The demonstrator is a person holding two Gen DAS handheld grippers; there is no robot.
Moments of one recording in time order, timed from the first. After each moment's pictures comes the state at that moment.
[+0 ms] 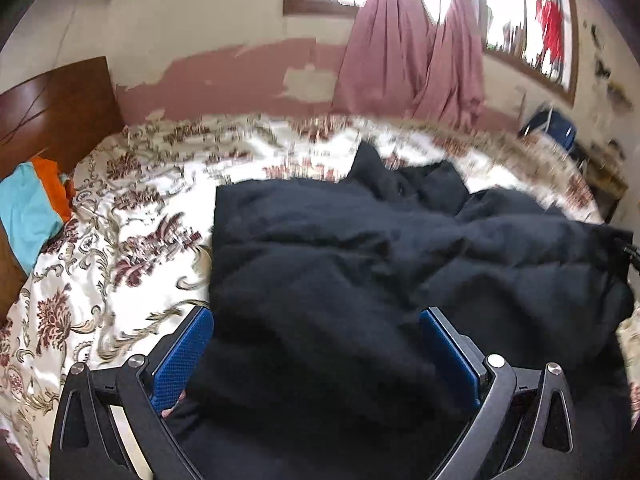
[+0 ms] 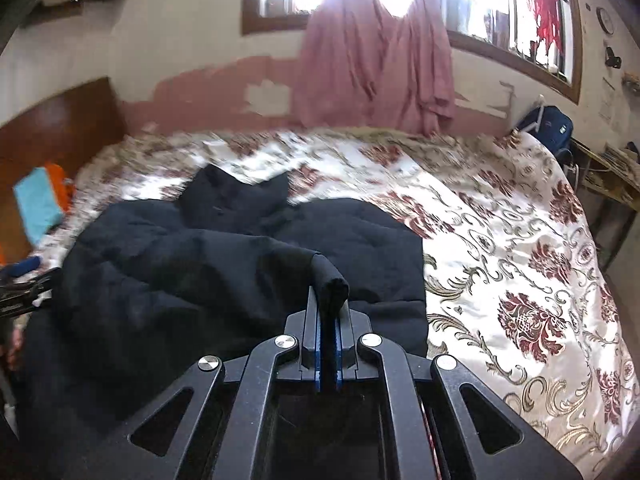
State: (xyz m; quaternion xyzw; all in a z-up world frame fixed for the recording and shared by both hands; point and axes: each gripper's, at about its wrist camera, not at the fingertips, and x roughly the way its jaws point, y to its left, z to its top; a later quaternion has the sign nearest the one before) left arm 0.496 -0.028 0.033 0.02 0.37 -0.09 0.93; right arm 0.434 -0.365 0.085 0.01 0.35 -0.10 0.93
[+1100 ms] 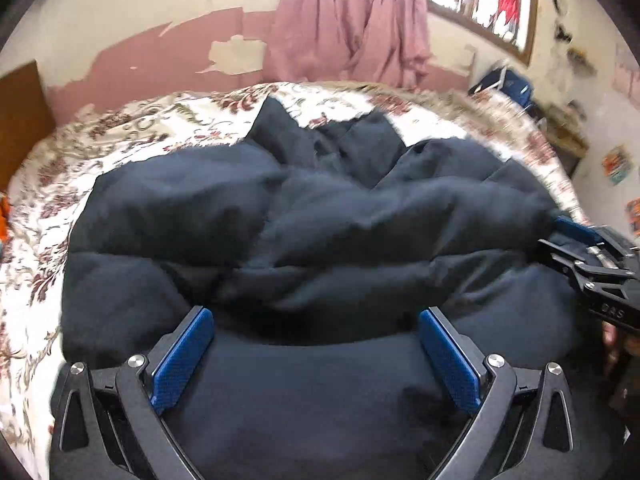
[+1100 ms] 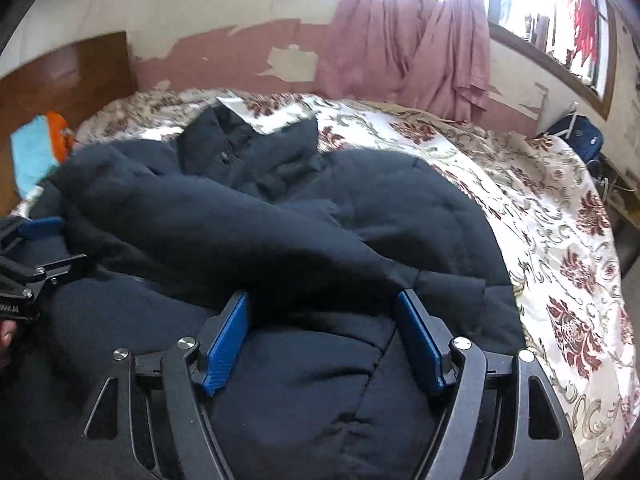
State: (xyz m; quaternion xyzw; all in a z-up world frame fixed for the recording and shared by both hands) left arm 0.515 -0.081 0.019 0.03 0.39 -0.20 0.90; right arm 0.466 -0.328 0.045 -0.02 0.35 -0.03 0.94
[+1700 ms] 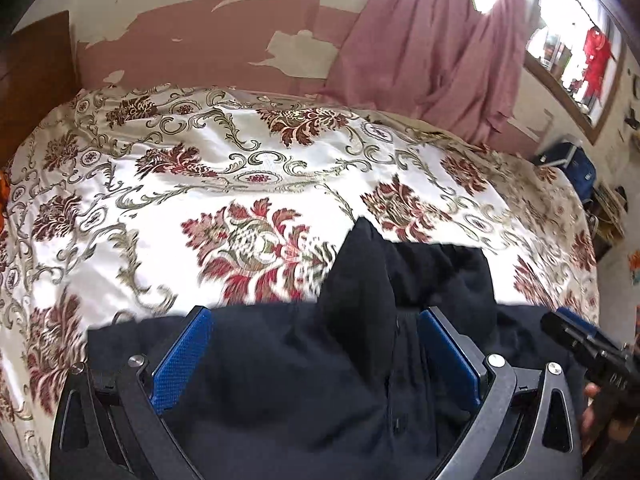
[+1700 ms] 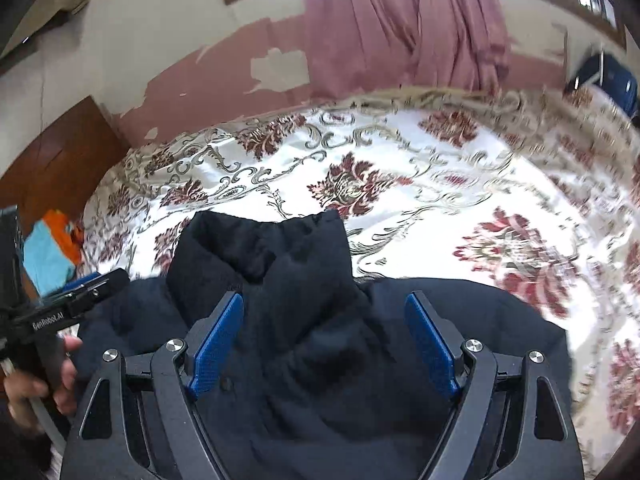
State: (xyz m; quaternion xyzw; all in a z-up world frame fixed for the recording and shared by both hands) left arm 0.718 -0.082 0.058 -0.06 0.43 -0.11 0.89; right arm 0.670 -0.340 0.058 0.14 0.41 -0.02 0.90
